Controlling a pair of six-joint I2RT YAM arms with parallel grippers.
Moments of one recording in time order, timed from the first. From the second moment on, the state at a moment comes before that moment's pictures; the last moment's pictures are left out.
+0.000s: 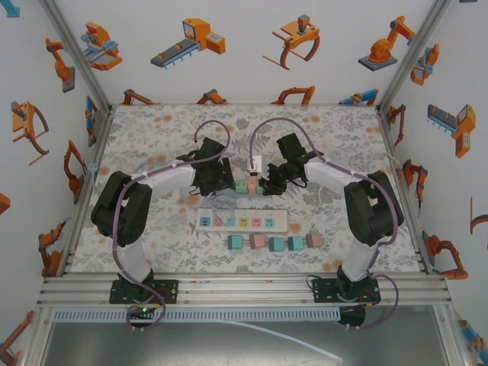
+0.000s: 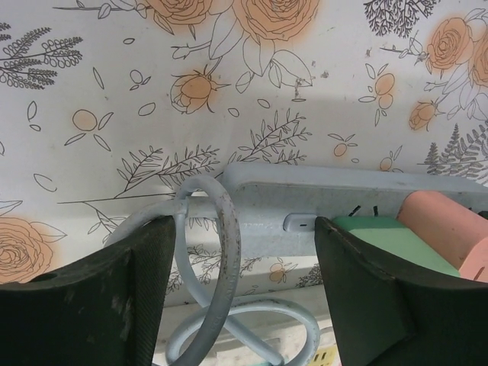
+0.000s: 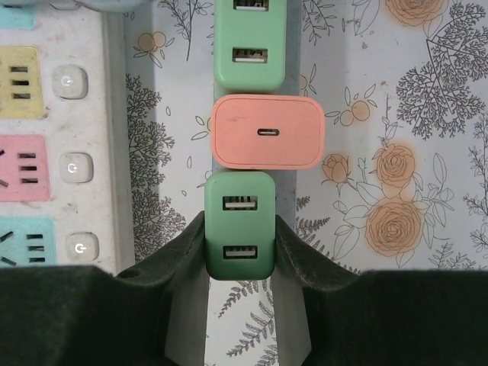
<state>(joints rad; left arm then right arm) -0.61 1.82 1.16 -0.38 -0.03 -0.72 0.48 1.79 1.17 -0.45 -0.64 -0.98</state>
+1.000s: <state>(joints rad) -0.66 1.79 1.05 -0.24 -0.13 -0.77 0.54 1.75 1.11 -0.39 -0.50 -0.92</state>
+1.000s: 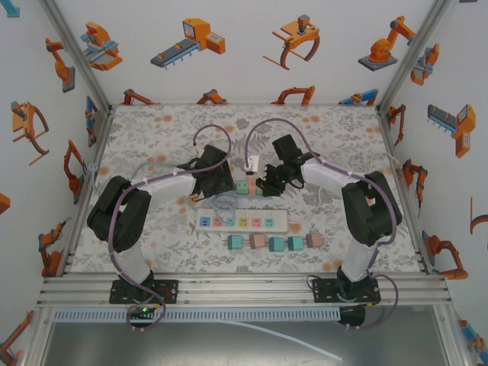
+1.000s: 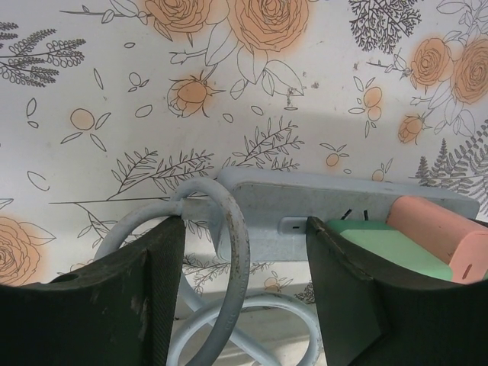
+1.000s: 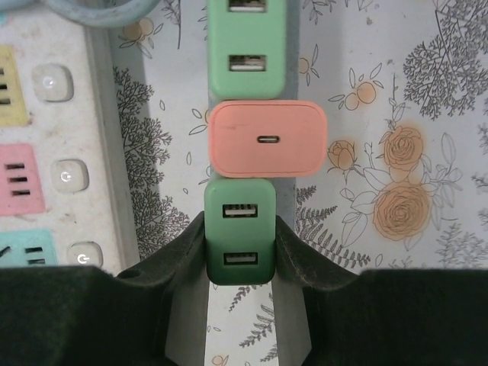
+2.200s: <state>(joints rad) -0.65 1.81 1.01 -0.08 -0.16 -0.83 0.54 1.70 1.07 -0.31 -0.47 -0.78</state>
